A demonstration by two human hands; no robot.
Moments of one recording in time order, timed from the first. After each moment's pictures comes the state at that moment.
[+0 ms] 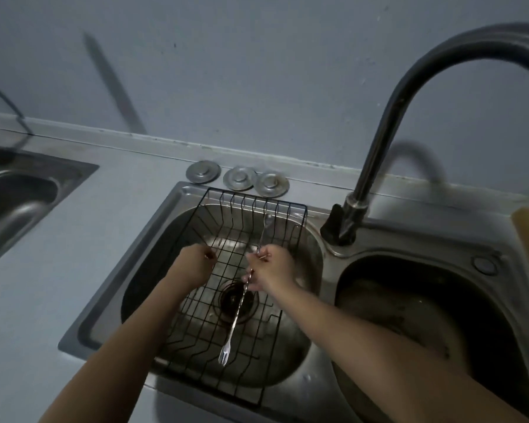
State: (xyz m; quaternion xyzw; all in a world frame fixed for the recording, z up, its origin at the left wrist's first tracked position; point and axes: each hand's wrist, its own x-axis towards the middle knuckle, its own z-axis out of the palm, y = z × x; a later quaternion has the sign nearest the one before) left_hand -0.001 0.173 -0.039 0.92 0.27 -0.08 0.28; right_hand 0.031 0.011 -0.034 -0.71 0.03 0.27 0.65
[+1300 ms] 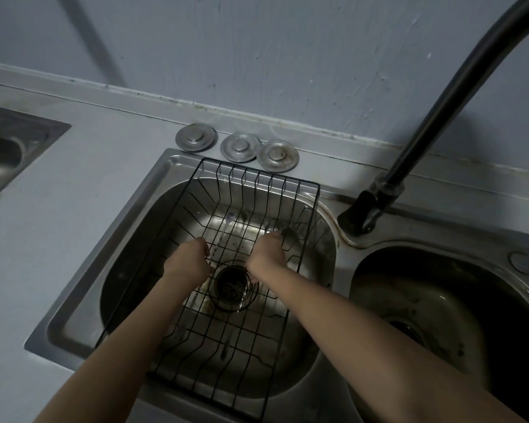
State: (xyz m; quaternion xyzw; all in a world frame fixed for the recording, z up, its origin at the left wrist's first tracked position) left_hand 0.007 0.183 -0.096 0.92 0.30 -0.15 0.21; right_hand 0.067 0.061 -0.082 -0.67 0.36 0.30 0.57
